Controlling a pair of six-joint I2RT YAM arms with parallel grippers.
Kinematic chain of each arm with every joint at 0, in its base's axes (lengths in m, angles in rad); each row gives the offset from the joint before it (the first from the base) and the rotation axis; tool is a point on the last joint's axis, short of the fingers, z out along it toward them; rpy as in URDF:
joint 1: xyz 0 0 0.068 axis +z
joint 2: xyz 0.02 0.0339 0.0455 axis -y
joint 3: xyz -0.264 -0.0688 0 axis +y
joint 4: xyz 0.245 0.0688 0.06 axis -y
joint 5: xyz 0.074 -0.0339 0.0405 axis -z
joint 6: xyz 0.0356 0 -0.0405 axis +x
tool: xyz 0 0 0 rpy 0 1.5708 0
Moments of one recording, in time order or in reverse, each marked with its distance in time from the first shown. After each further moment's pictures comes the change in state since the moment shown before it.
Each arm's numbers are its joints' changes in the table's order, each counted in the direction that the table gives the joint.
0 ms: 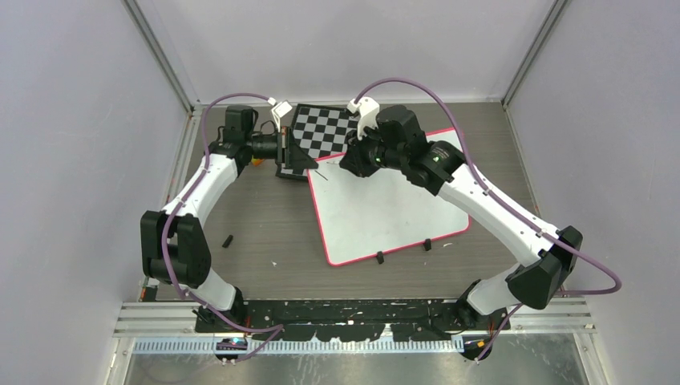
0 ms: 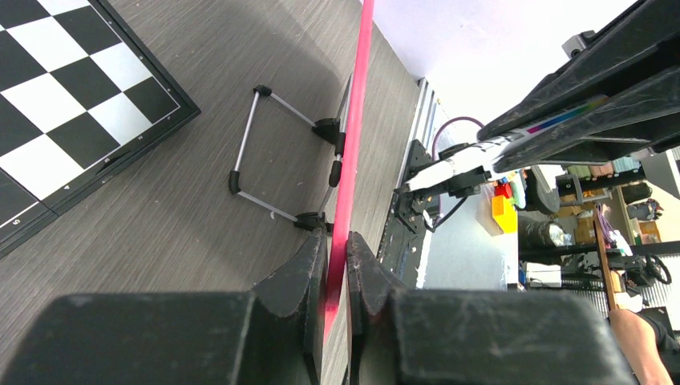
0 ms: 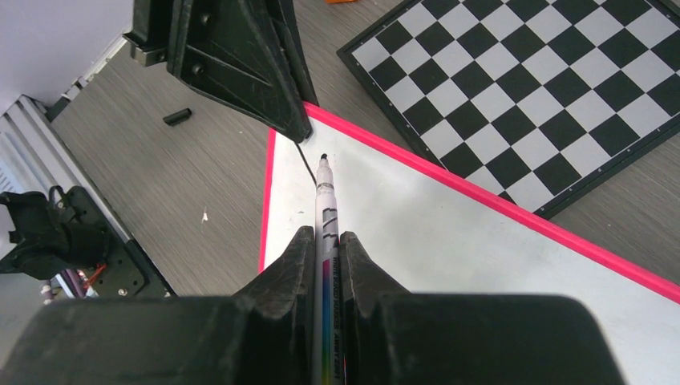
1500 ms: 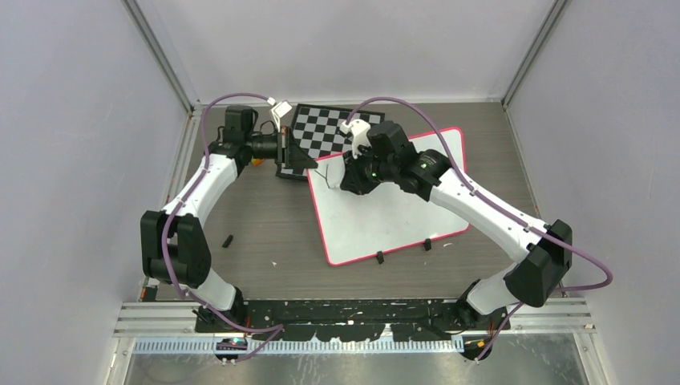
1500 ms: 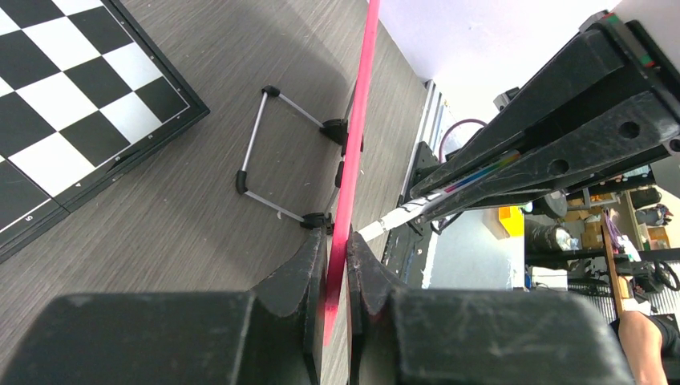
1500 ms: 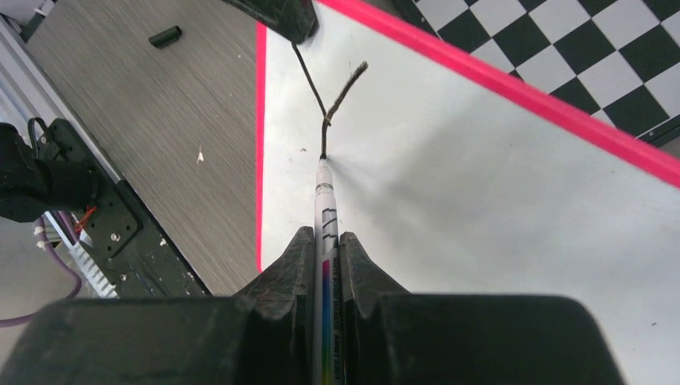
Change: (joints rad) left arm 0.000 0.000 0.002 0.000 -0.018 0.005; right arm 0.001 -0.028 0.115 -0.014 -0.061 -0.008
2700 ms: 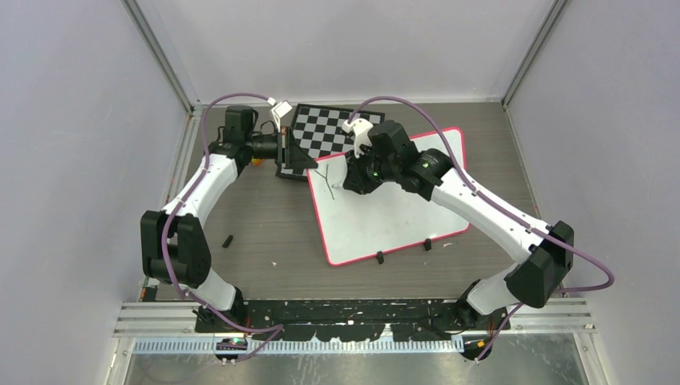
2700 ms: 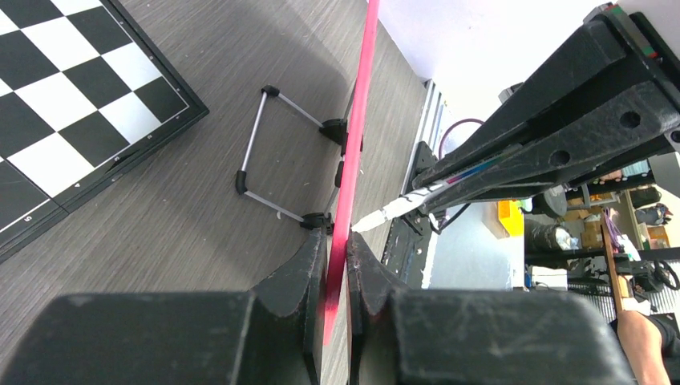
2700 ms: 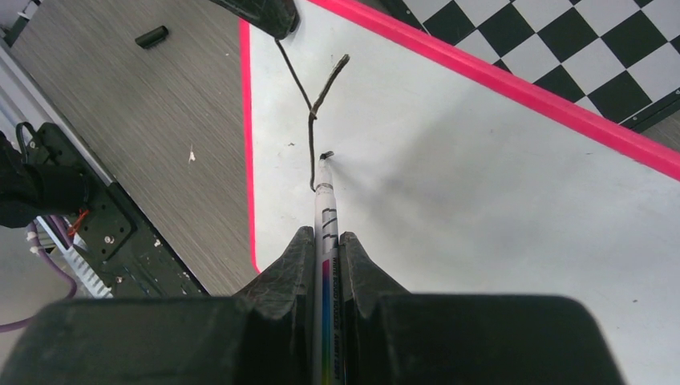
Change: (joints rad) left arm -0.003 0.000 0.000 0.001 0.006 0.000; right arm 0.002 0.014 -0.004 -0.034 0.033 0.011
